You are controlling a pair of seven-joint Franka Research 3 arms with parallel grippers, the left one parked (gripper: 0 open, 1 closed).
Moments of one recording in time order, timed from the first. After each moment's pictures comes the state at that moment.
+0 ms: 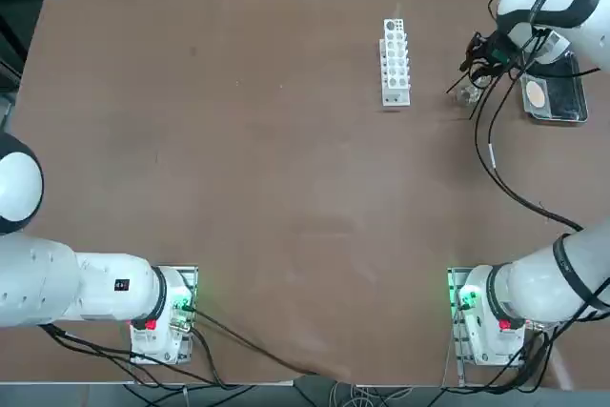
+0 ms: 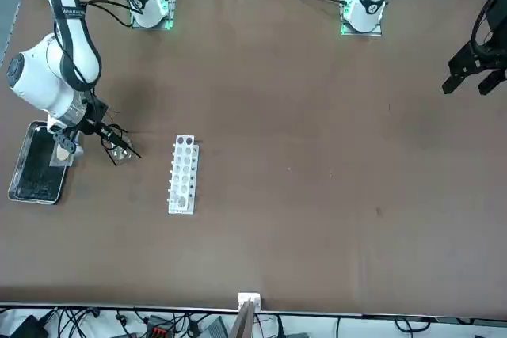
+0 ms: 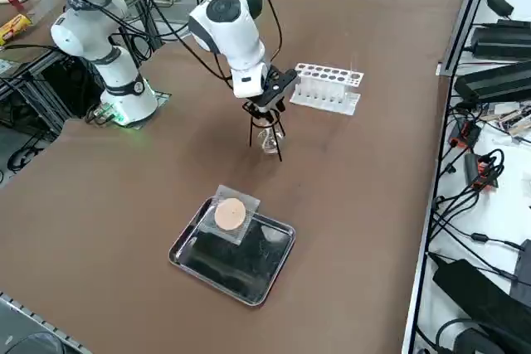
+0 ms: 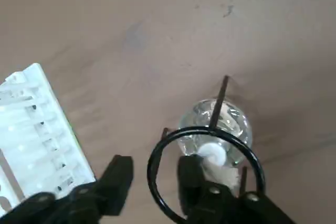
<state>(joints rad) 0.10 0.18 -0.18 -2.25 0.49 2.45 0.03</state>
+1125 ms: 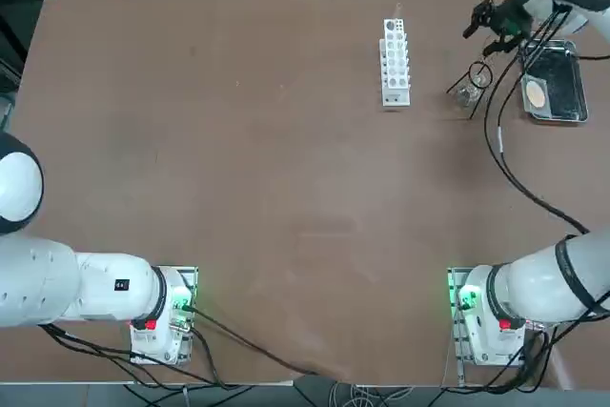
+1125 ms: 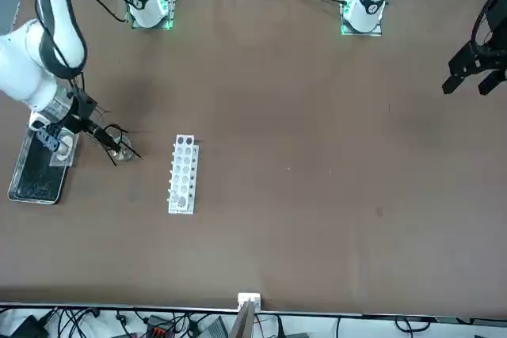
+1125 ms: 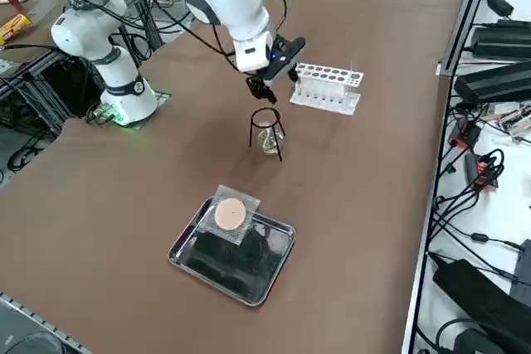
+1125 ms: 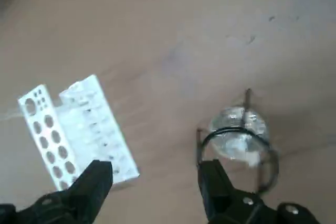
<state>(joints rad) 0.08 0.10 -0.19 -2.11 0.42 2.26 0.08</state>
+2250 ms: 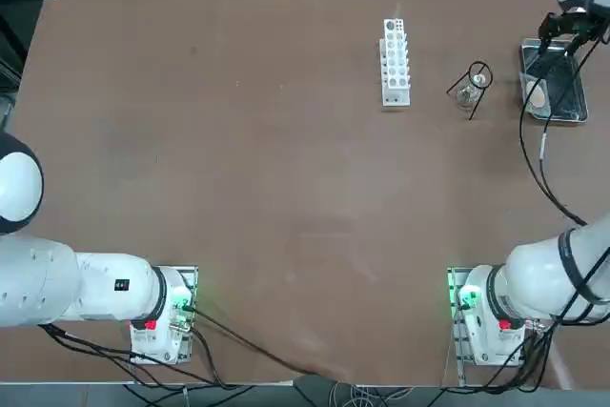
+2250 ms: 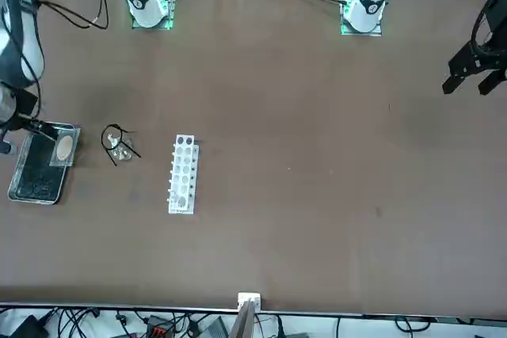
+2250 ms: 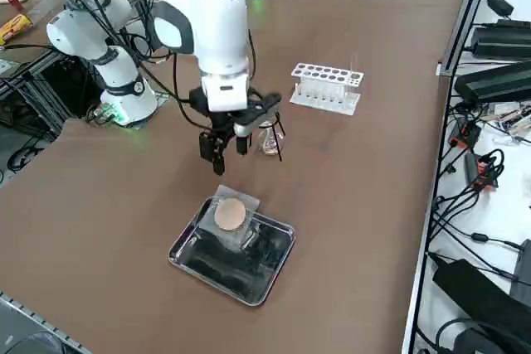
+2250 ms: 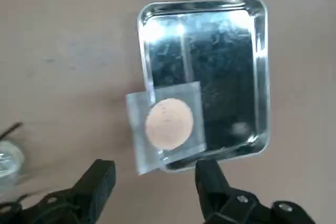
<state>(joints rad) -0.14 0.28 -0.20 -1.93 -0.23 2.21 -0.02</state>
